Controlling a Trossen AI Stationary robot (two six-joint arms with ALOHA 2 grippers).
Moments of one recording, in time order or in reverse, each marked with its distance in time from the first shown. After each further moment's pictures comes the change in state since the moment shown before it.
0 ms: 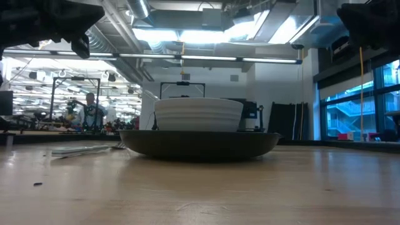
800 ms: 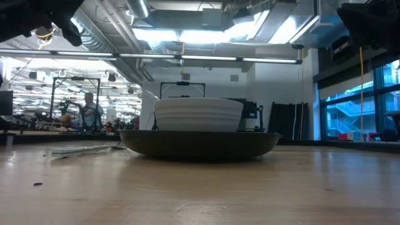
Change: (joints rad) left arm -0.003 -0.290 0.000 -0.075 0.000 0.000; right arm 0.000 -0.003 0.000 0.001 0.000 0.000
